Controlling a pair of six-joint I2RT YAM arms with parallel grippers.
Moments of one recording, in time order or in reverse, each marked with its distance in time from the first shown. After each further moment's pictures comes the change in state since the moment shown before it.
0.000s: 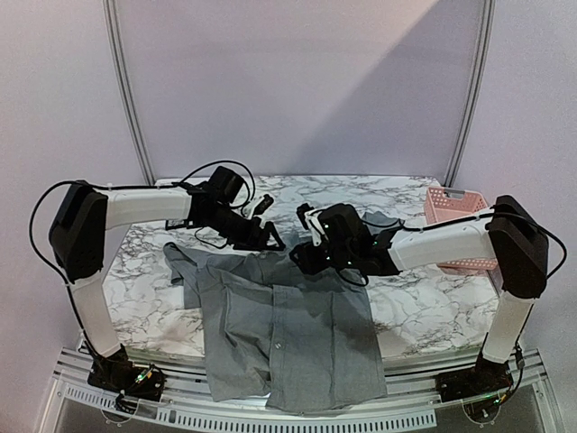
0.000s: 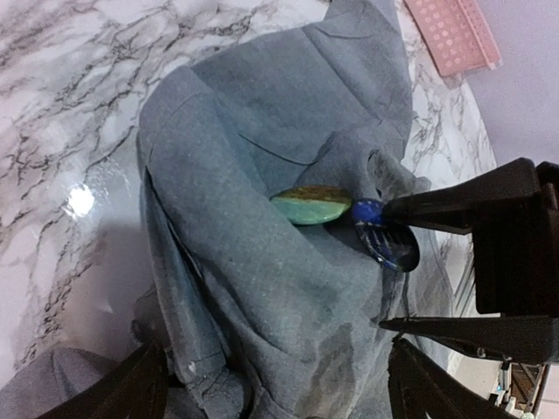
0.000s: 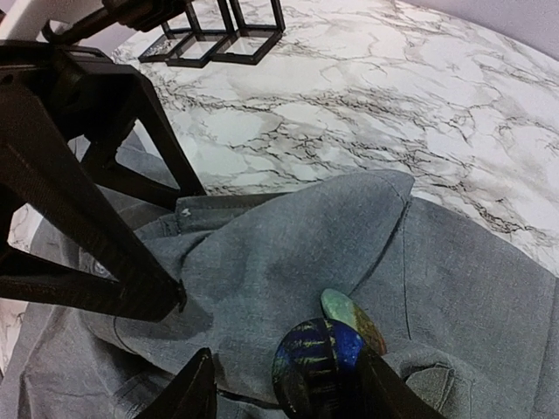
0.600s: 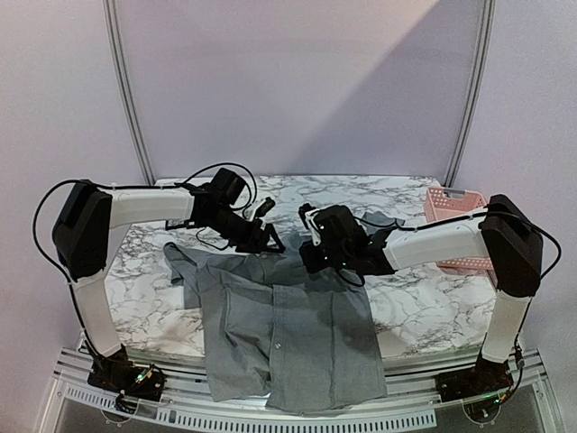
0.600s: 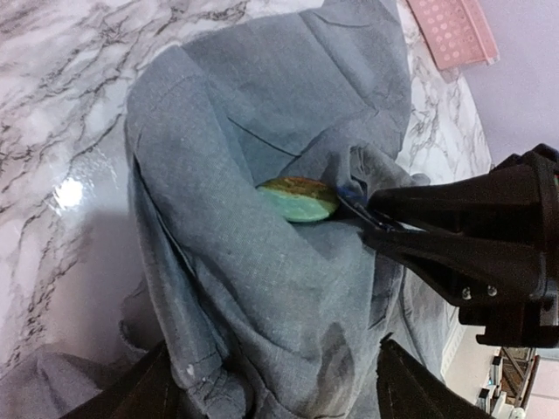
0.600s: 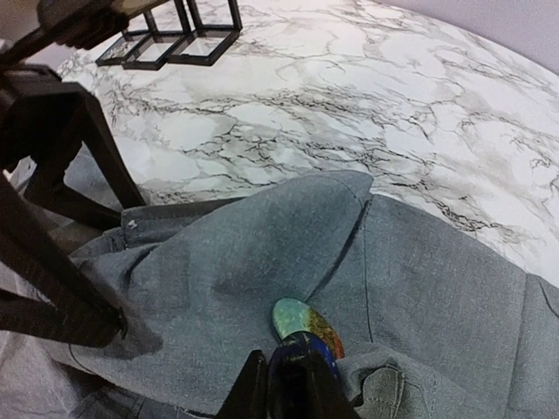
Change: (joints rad) left arm -0.001 0.028 0.013 -0.014 0.032 -0.004; right arm 0.002 0.038 0.032 -0.036 0.108 -0.005
